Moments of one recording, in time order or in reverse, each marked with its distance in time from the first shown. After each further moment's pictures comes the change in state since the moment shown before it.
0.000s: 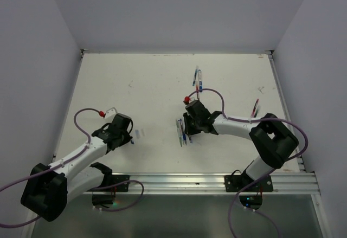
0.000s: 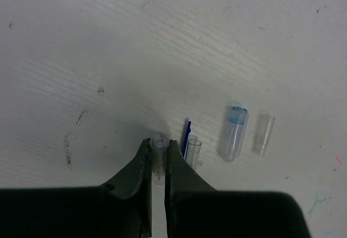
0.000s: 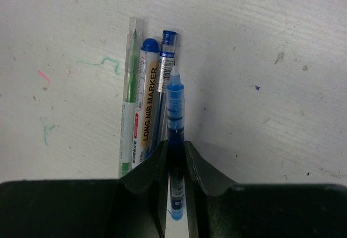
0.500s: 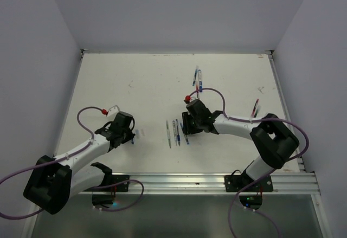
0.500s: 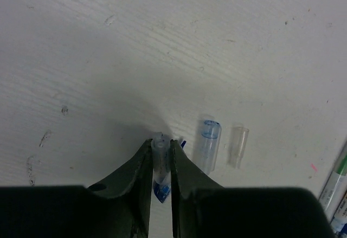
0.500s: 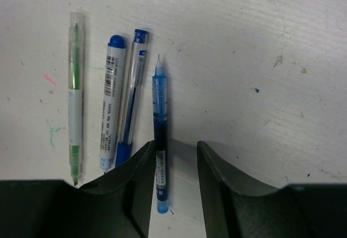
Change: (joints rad) left arm 0.000 0.074 -0.014 0.132 0.041 -0.006; right arm -0.008 0.000 0.004 0.011 -0.013 0.010
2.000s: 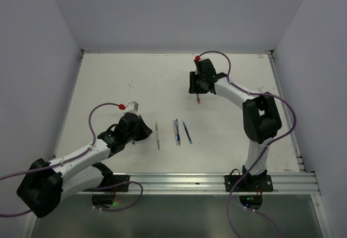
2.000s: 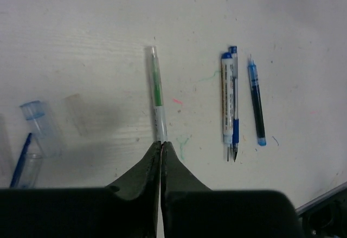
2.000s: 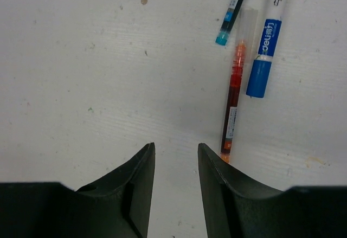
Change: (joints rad) left arm -0.164 -0.085 0.000 0.240 0.217 0.062; right arm -0.312 0.315 0.618 -0.206 -0.003 -0.150
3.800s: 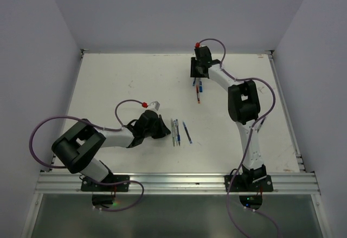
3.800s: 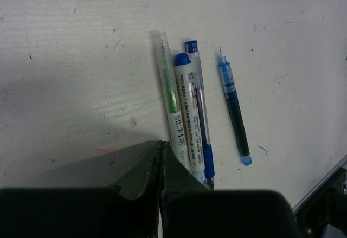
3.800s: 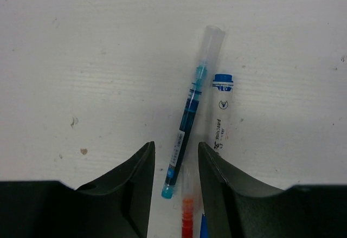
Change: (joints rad) left arm -0.124 0.546 0.086 0.448 0.134 -0.029; right arm -0.087 0.417 0.504 -0.026 0.106 -0.065
